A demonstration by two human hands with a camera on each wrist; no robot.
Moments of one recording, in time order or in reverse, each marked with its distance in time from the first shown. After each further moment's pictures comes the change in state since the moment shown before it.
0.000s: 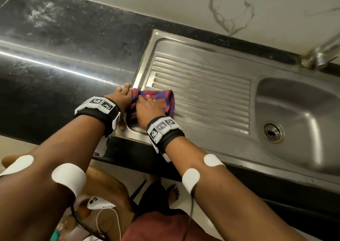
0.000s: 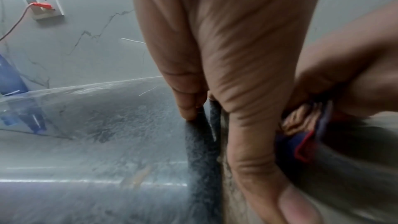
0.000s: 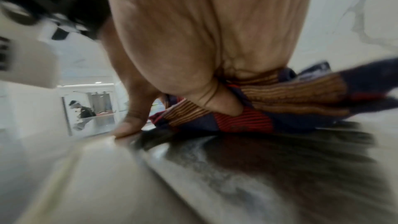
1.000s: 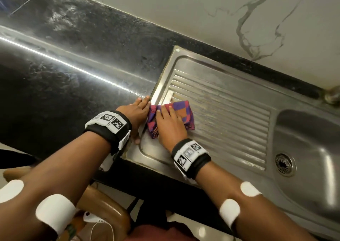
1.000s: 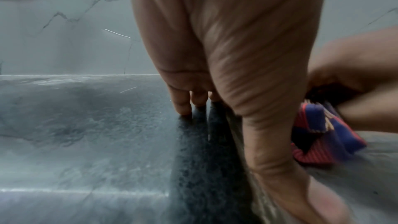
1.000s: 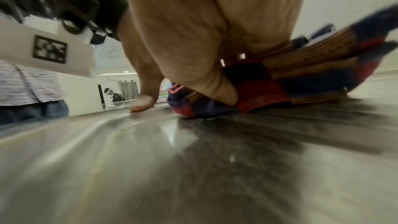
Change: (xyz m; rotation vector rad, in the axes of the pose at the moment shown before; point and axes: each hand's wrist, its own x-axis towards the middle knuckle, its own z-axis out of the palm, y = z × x) left_hand 0.026 -0.023 -0.013 0.017 0.017 0.142; right_hand 0.022 0.022 -0.013 -0.129 0.066 0.011
